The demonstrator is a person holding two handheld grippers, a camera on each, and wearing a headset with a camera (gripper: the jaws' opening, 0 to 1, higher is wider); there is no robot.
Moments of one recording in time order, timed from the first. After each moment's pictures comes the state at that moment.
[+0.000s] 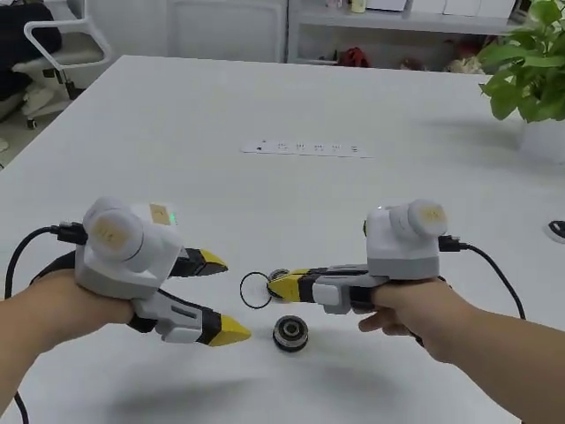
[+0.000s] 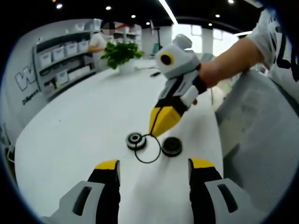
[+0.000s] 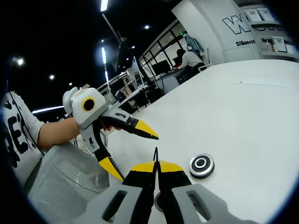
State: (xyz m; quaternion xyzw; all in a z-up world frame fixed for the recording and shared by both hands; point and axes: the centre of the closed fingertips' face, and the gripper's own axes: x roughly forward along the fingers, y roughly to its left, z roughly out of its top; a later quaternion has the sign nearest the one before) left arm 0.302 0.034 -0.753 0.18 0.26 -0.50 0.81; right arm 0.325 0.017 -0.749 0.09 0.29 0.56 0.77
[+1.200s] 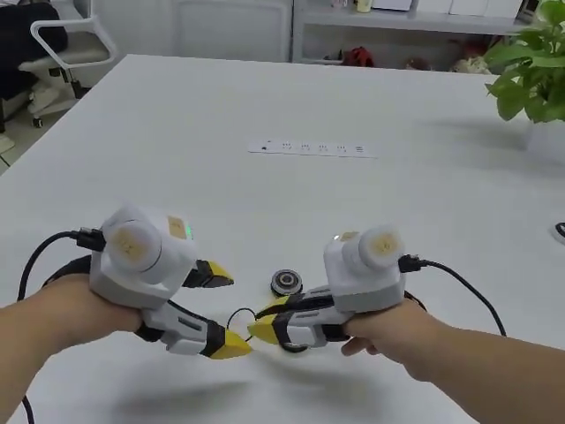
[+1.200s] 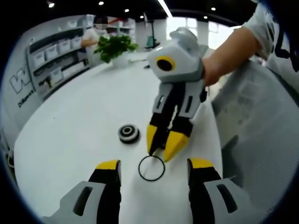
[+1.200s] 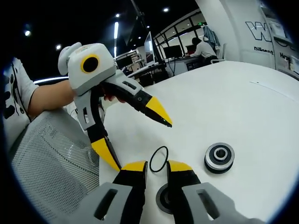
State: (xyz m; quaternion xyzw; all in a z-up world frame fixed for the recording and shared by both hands) left arm 0.296 0.035 -0.773 0.21 0.28 -0.51 0.78; right arm 0.296 0.034 -0.791 -0.03 0.30 0.60 0.74
